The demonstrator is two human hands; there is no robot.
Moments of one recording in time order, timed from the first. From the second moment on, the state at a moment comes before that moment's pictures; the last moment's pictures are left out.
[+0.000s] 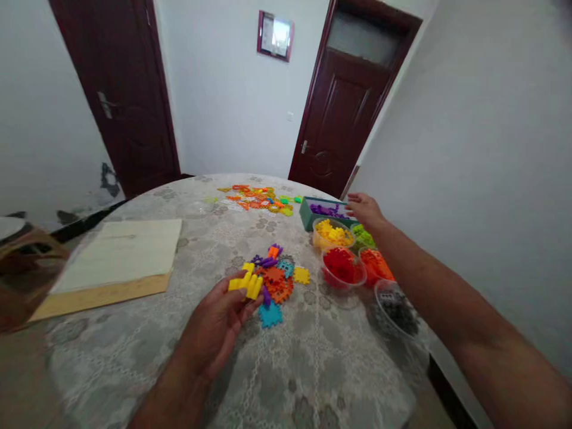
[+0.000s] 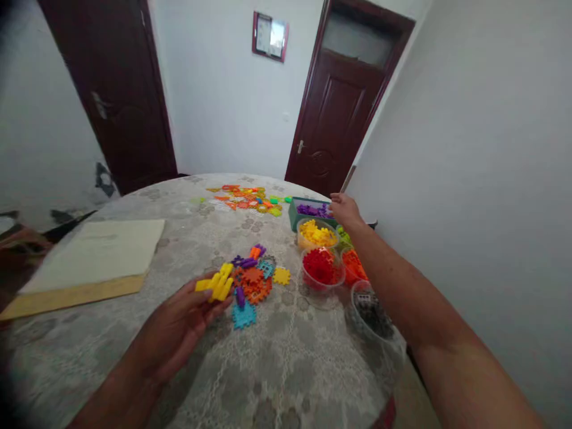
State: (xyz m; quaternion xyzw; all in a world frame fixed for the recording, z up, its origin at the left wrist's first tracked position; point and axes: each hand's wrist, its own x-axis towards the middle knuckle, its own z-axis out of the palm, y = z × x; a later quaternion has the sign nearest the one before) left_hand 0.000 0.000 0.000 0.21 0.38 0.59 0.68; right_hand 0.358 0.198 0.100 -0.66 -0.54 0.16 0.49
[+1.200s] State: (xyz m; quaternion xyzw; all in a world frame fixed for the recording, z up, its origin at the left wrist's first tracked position) left_hand 0.036 -0.019 -0.006 0.37 0.30 0.39 0.79; right_hand 0.238 -0.040 0.007 -0.44 -0.82 0.14 0.34
